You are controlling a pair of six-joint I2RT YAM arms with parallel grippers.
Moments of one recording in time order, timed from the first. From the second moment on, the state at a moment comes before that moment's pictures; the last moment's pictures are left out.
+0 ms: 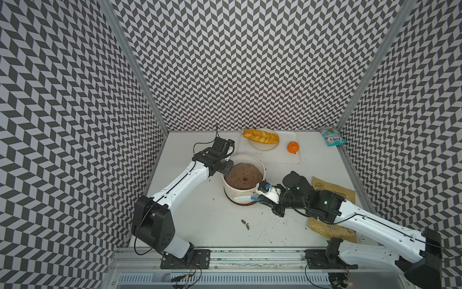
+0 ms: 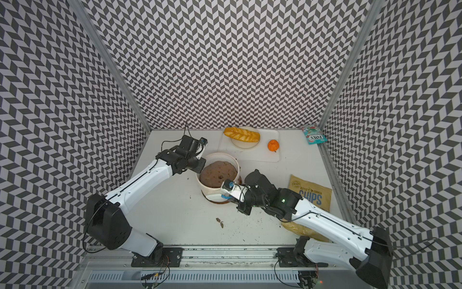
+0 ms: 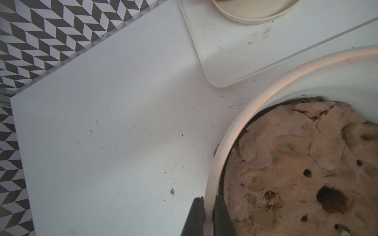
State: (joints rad) left arm -0.47 1.53 1.31 -0.73 -0.14 0.08; right arm 0.92 1.09 0.91 -0.49 -0.21 -0.24
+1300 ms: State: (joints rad) left arm -0.45 1.57 1.34 -0.71 -0.07 0.20; right arm 0.97 1.05 0.90 -0.52 -0.15 -0.24
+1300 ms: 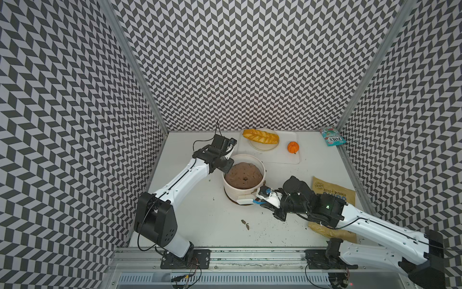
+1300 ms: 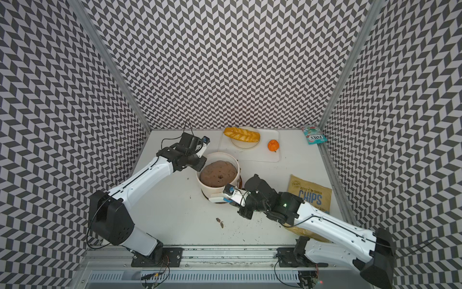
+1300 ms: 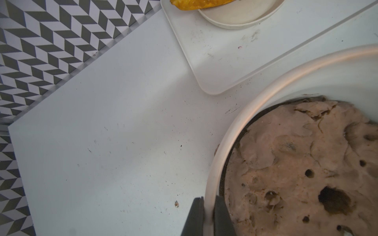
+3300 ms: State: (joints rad) left arm -0.45 1.62 1.42 -0.66 0.01 0.35; right arm 1.00 1.08 0.83 -0.49 -0.21 -0.21
